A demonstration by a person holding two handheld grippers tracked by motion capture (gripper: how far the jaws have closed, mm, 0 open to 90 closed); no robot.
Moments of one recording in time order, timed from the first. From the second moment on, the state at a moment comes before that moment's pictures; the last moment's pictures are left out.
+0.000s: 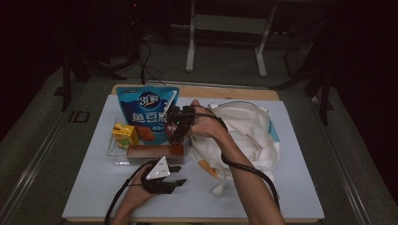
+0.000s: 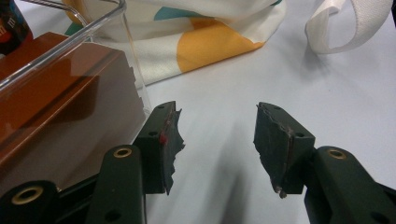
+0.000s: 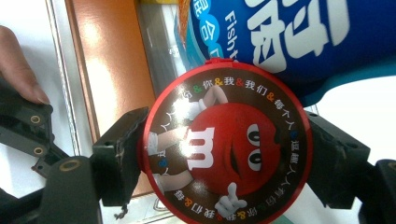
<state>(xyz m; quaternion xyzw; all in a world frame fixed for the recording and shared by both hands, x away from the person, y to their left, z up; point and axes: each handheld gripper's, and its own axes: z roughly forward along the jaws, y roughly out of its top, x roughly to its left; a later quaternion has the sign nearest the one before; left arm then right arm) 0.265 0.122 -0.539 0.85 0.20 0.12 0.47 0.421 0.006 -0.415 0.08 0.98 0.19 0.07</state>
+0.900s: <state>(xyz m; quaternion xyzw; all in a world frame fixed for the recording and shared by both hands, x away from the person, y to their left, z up) 0.264 0.122 -0.539 0.85 0.20 0.12 0.47 0.422 0.007 -0.416 0.10 0.97 0.20 0.06</state>
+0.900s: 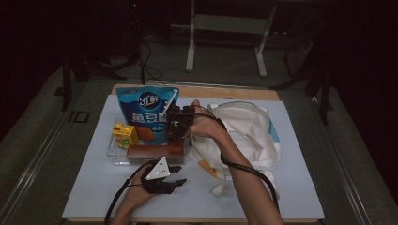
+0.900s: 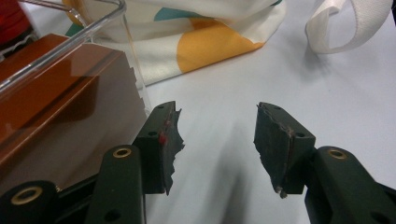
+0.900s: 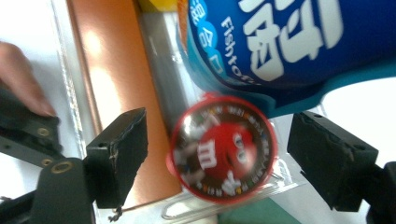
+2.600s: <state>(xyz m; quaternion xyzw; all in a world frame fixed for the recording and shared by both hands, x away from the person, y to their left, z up) 0.265 0.122 -0.539 0.85 0.20 0.12 0.47 0.408 -0.033 -0.388 0.08 0.96 0.25 0.07</state>
